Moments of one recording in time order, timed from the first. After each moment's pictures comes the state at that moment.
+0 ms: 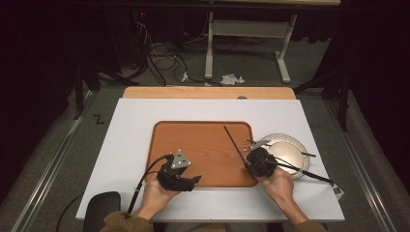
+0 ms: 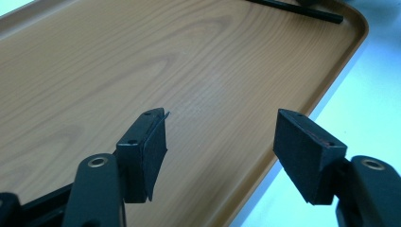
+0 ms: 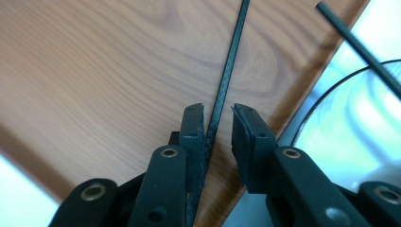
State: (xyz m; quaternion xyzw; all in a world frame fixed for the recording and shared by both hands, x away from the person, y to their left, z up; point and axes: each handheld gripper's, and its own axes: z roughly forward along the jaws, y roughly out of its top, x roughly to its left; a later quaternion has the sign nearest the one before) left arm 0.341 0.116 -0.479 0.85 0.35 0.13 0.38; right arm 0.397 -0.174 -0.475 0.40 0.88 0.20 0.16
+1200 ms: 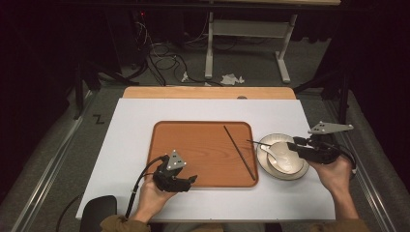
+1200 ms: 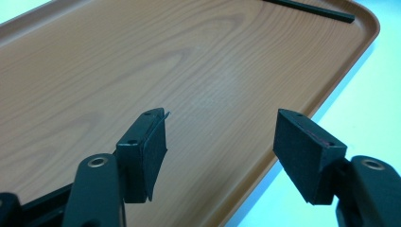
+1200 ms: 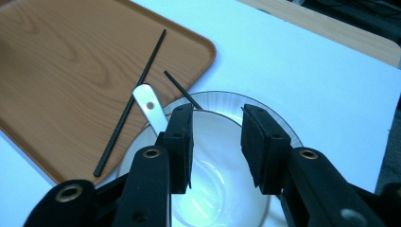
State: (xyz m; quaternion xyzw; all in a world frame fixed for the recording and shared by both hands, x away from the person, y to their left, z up) left arm 0.335 0.126 -0.476 0.84 0.36 0.14 0.37; right arm 0.396 -0.311 -0.385 0.40 0.83 0.34 0.20
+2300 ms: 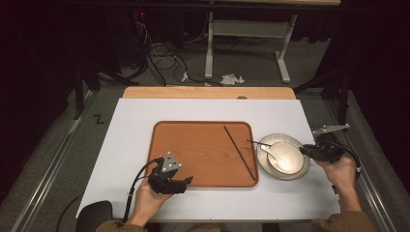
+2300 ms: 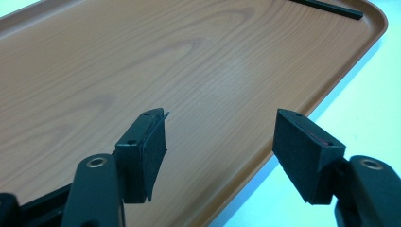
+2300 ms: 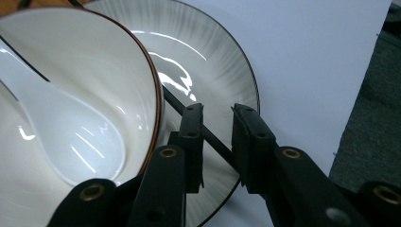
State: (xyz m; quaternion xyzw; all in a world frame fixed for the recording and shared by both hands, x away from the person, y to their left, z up) left arm 0.327 0.137 -0.476 0.83 0.38 0.14 0.37; right arm 0.438 -0.361 -0.444 0.46 0.84 0.25 0.16
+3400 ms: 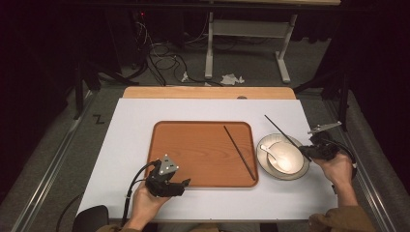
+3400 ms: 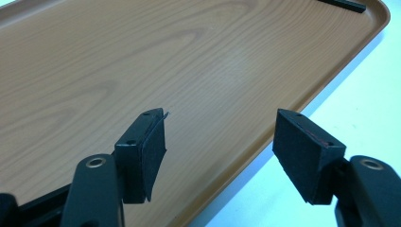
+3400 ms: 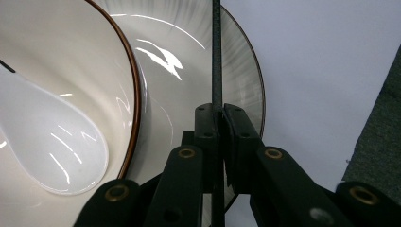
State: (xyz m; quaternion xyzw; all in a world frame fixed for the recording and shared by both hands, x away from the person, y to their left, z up) left arm 0.320 0.141 -0.478 0.83 0.39 0.14 0.37; right arm 0.453 -0.360 -0.456 0.45 0.85 0.22 0.14
